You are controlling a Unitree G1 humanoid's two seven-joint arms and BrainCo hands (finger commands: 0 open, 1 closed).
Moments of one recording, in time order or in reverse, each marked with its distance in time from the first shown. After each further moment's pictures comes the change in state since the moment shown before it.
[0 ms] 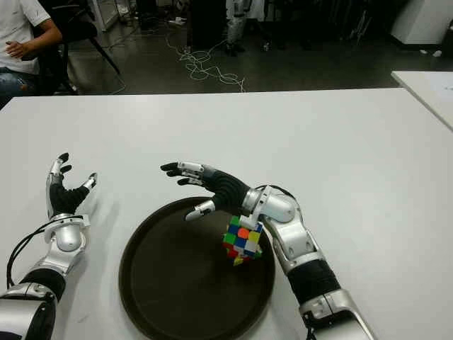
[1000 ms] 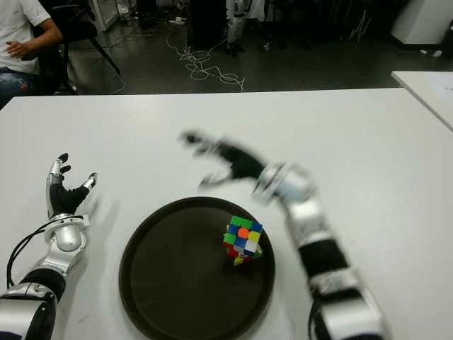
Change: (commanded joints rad) left arm 0.001 0.000 -0.009 -0.004 0.009 0.006 0.005; right arm -0.134 -0.093 -0.225 0.020 0.051 -0.005 -0.129
